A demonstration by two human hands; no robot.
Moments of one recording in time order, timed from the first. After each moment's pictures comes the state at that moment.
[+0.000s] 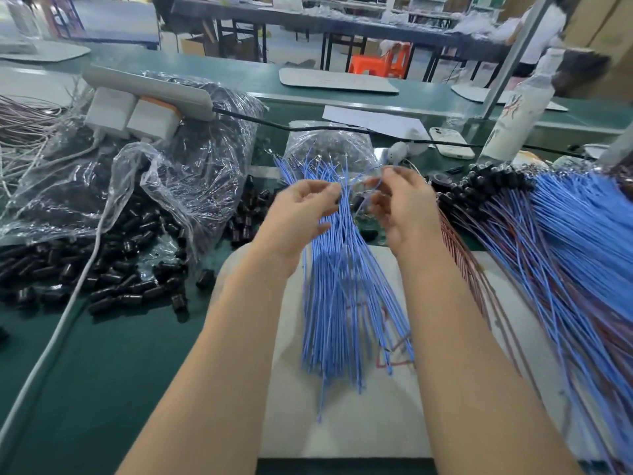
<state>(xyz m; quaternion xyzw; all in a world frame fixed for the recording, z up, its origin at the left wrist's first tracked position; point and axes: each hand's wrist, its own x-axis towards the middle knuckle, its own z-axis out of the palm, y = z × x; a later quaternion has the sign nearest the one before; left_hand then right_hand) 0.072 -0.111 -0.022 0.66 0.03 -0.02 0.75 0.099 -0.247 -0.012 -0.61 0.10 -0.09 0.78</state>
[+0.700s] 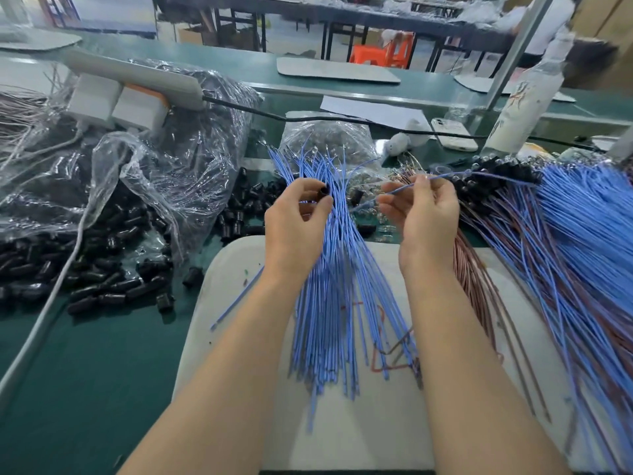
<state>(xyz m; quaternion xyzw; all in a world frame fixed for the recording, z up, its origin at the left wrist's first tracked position) 0.074 -0.129 -0.052 0.76 0.00 0.21 0.62 0.088 -0.261 -0.034 -0.56 0.07 -0.22 0.80</state>
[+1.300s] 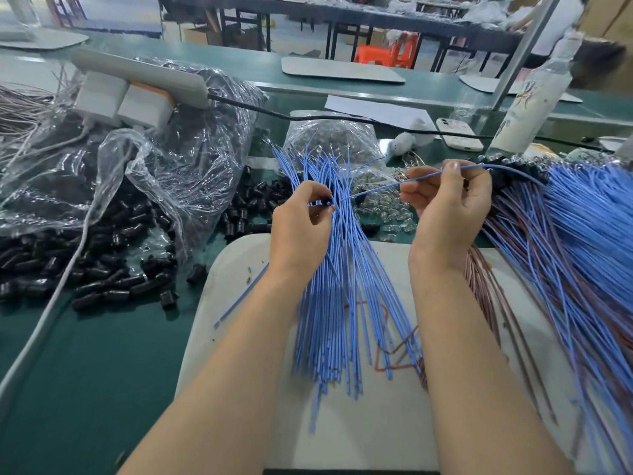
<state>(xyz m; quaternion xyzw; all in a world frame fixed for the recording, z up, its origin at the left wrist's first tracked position) 0.078 -0.127 -0.062 0.80 0.00 0.19 0.57 0.076 -0.259 -0.021 -0.55 0.02 -0.33 0.77</state>
